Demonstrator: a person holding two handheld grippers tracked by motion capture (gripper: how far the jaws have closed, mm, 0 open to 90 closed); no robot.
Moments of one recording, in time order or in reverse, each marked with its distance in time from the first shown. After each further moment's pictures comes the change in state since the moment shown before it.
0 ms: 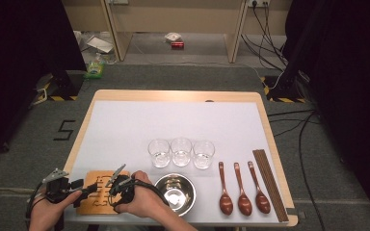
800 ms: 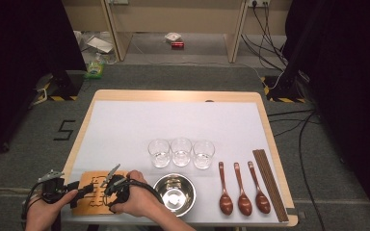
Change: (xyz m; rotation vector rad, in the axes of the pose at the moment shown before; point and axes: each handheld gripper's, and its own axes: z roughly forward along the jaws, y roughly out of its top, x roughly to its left) left arm 0.008 -0.002 -0.004 0.014 0.030 -0.080; right arm 0.003 0.010 0.008 -0.001 -0.001 -0.016
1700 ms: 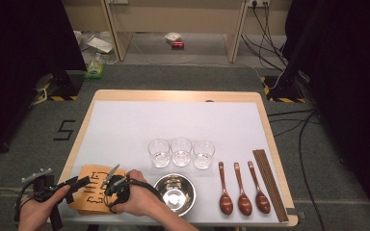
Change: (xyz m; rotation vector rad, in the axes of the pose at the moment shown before) left arm -0.002 0.009 -0.020 -0.143 -0.115 -0.185; right arm -0.002 0.000 0.001 0.000 0.011 -0.049
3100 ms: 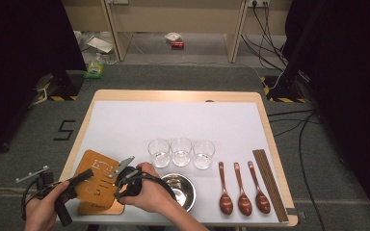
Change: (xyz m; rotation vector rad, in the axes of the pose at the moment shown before) left arm -0.014 0.005 0.003 -0.104 -0.226 -0.120; right arm -0.010 -0.010 -0.052 -0.119 -0.069 0.032
